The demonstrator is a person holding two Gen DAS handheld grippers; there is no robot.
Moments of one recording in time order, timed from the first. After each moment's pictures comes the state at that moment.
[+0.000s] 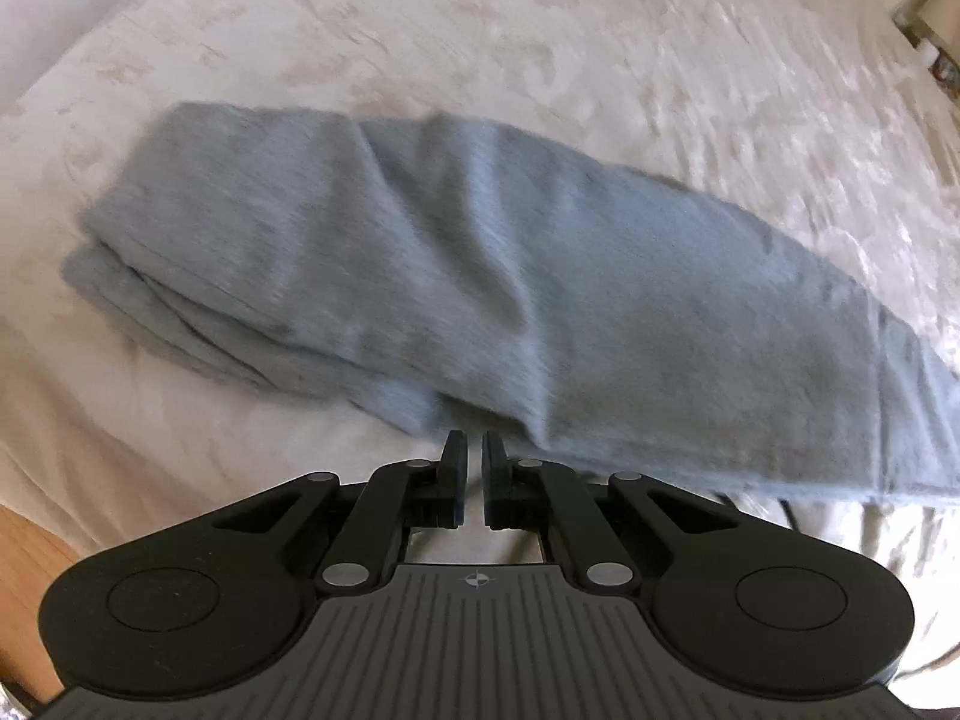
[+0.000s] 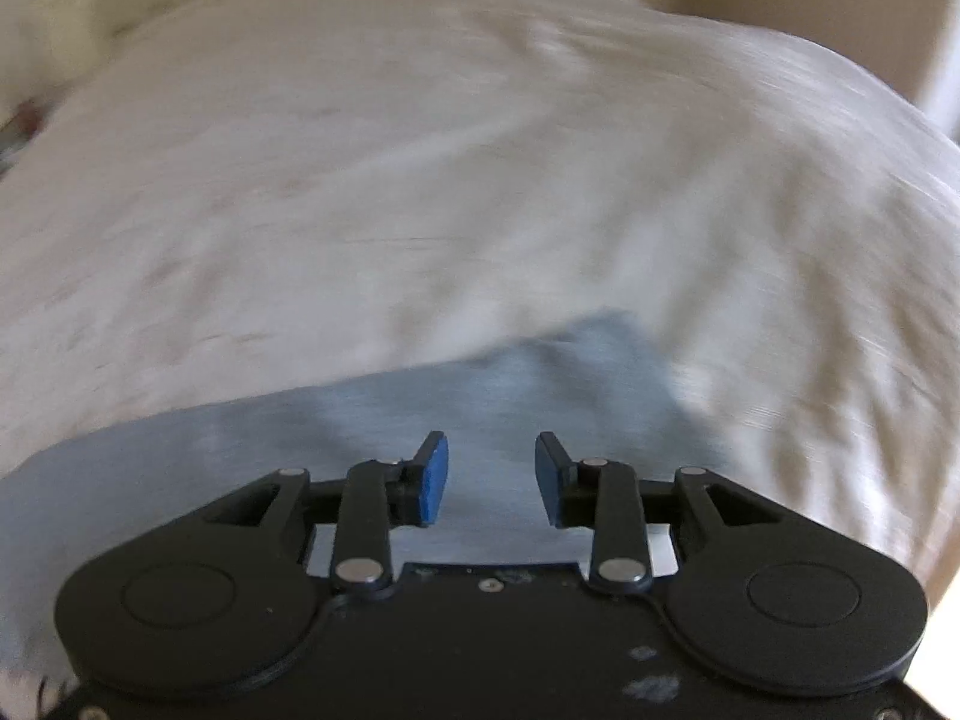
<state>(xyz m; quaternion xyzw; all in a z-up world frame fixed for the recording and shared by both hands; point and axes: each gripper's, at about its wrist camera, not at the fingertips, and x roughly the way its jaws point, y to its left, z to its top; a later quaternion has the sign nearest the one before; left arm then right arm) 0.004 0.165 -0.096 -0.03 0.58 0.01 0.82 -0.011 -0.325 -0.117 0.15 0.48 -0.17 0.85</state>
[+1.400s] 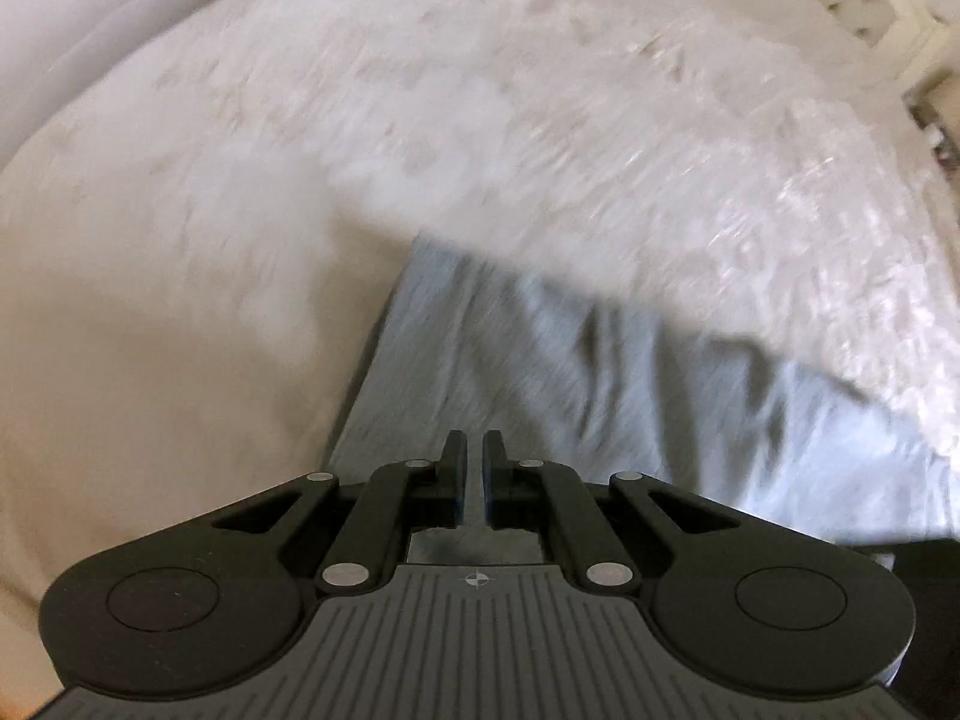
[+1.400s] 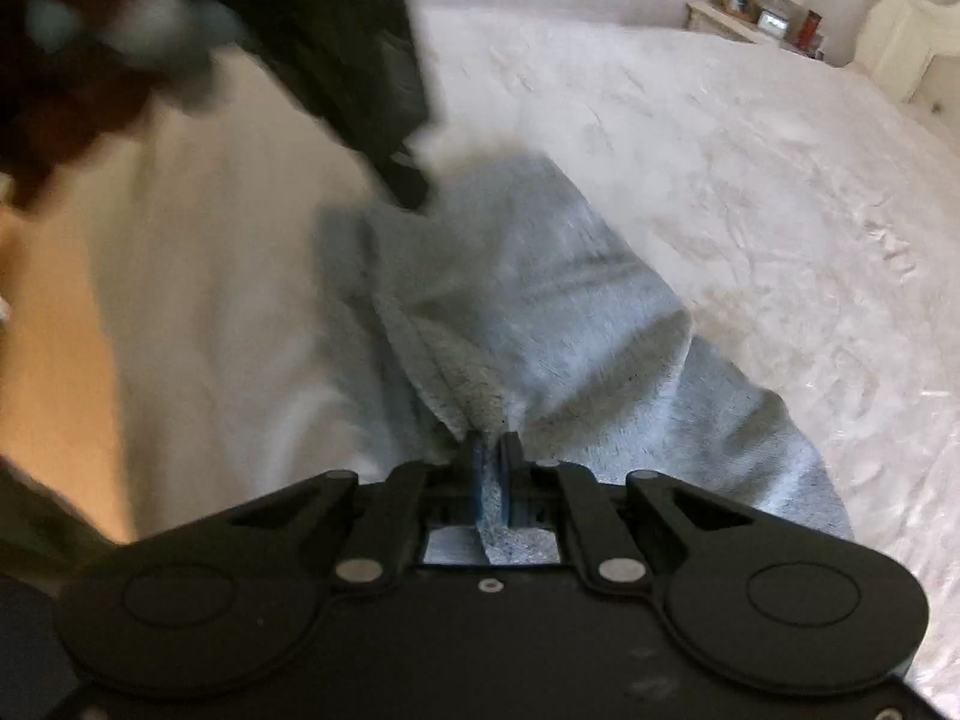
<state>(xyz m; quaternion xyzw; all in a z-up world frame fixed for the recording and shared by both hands) 0.113 0.388 -0.087 -0.08 0.55 -0.03 0.83 0.020 0.185 -0.115 -0.21 0.41 0.41 0.79</state>
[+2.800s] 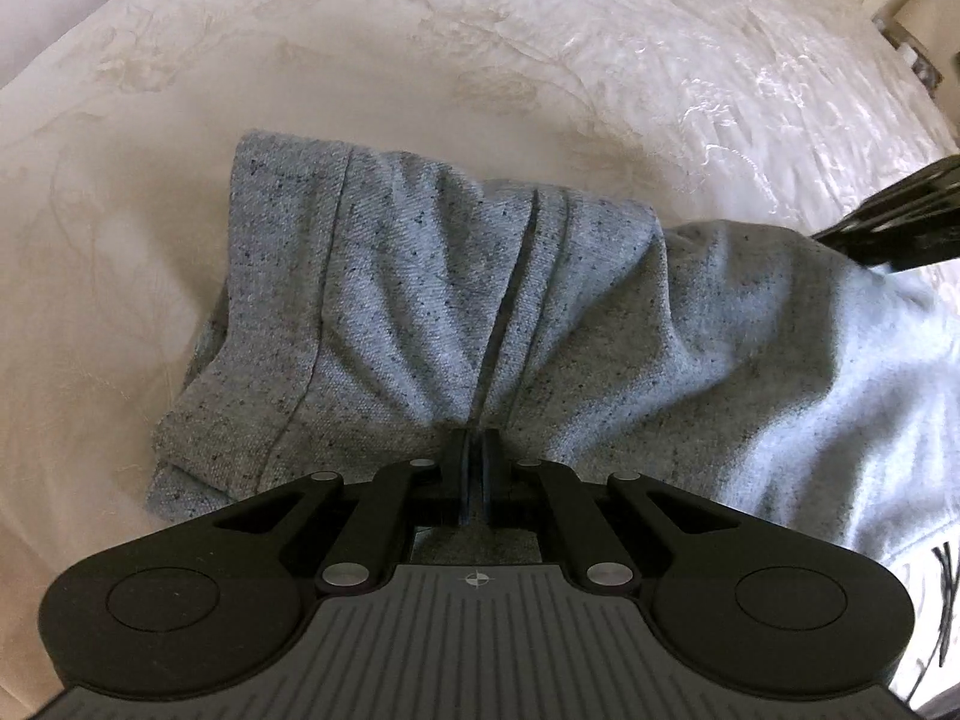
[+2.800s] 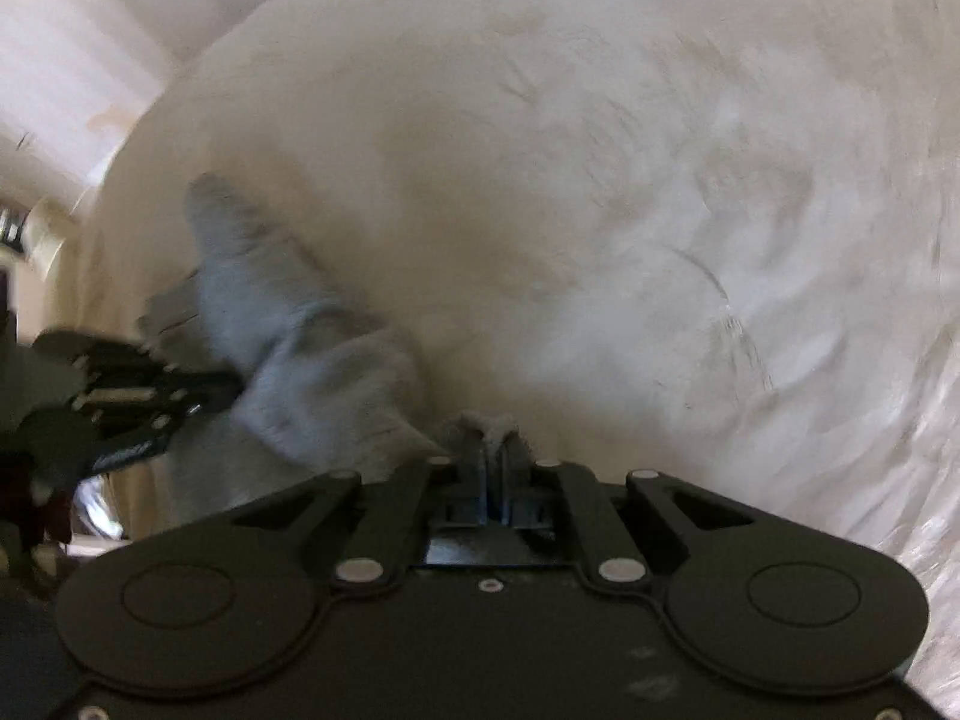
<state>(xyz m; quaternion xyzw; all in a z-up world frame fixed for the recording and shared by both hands) 0.084 0.340 -0.174 -0.02 0.56 -0.05 0.83 0.214 0.073 -0.162 -0.05 0.58 0.39 0.71</state>
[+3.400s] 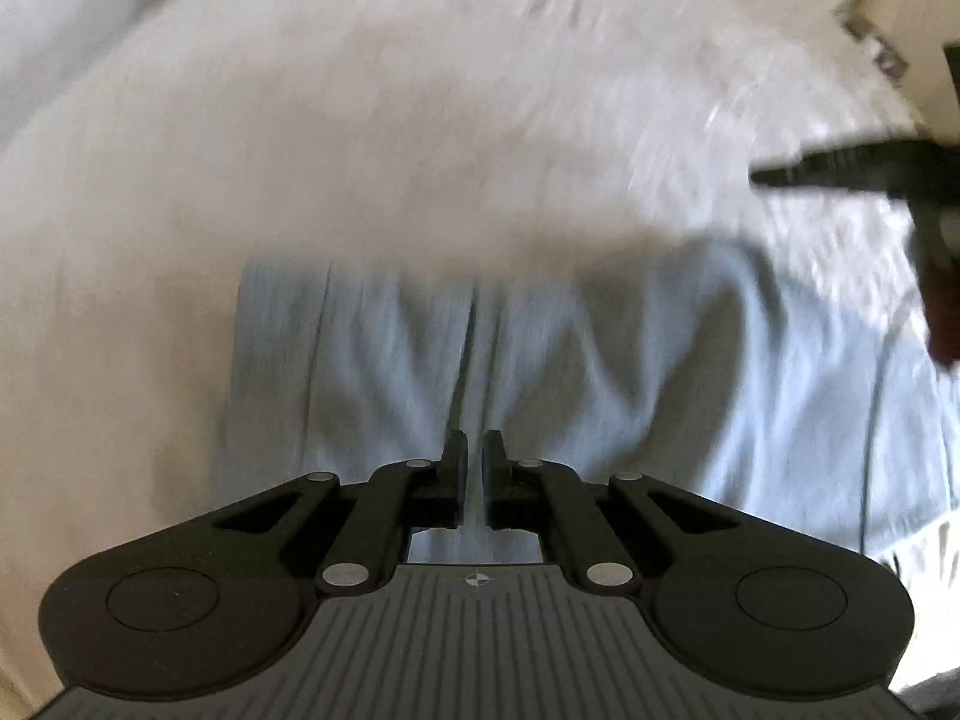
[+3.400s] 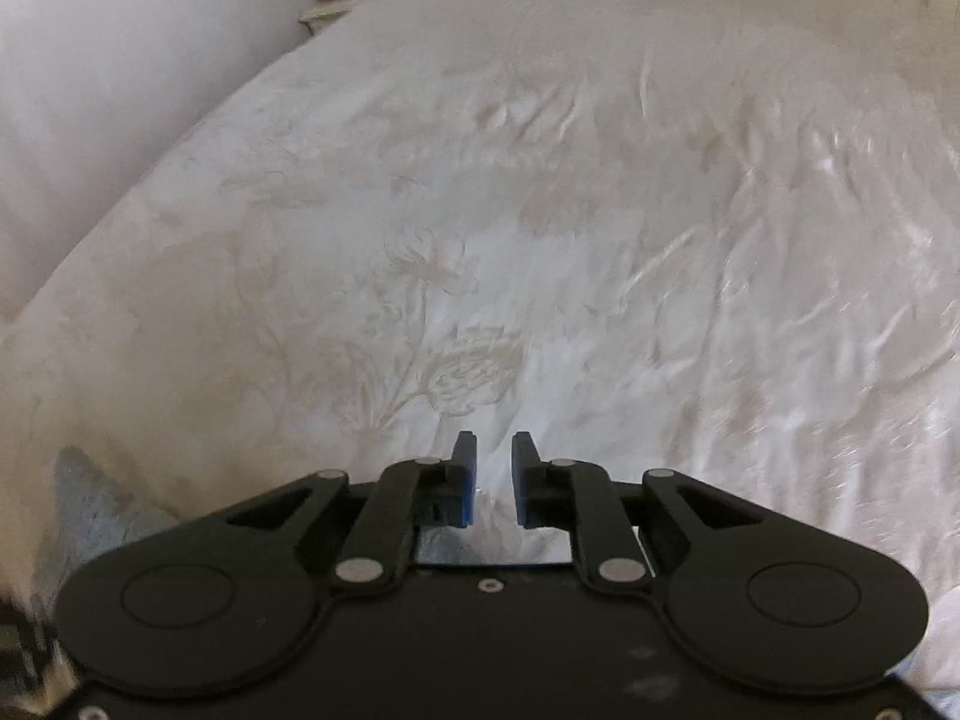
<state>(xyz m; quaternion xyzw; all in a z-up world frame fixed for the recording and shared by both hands) 0.118 0.335 -0.115 0.01 0.54 -0.09 0.84 0.237 0.023 -0.117 0.03 0.49 0.15 0.86</state>
